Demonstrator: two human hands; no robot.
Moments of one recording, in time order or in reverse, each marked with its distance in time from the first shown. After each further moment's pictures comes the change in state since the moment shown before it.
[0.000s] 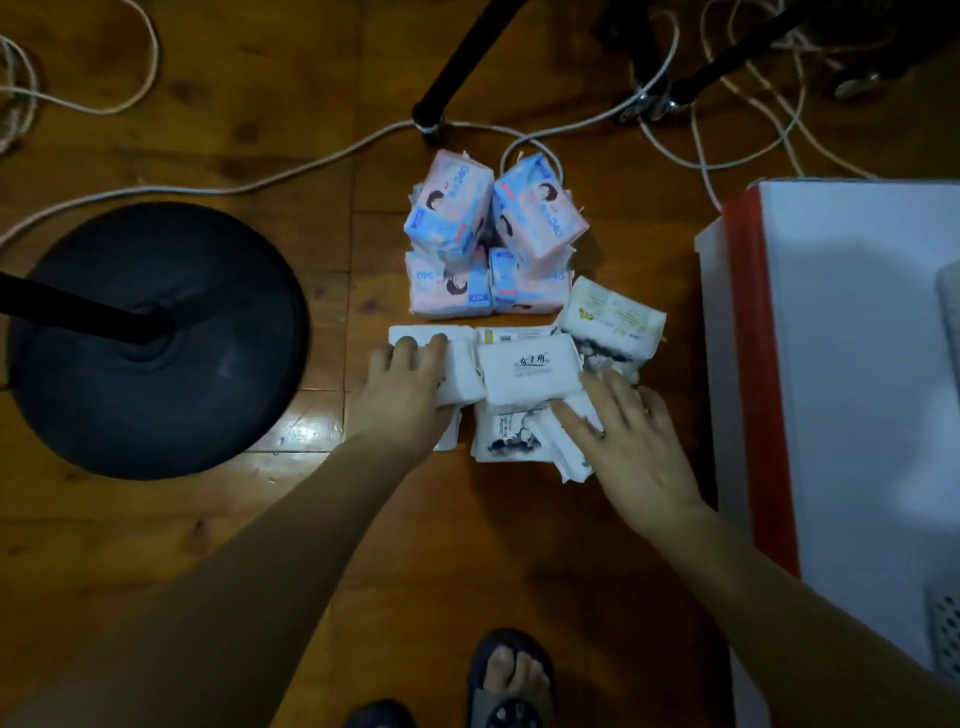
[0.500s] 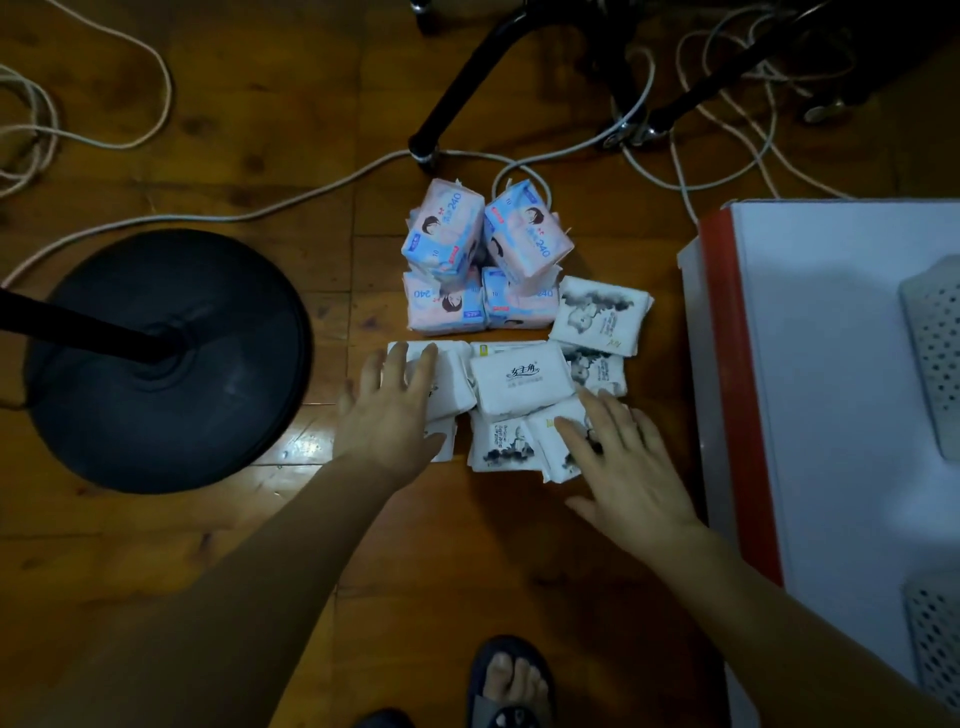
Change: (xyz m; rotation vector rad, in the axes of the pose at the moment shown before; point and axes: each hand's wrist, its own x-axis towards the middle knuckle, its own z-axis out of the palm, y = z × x) left_hand -0.020 0.001 -0.017 0.121 -0.008 0.008; right_hand -0.018 -0.007 -0.025 0.141 -0.110 0.057
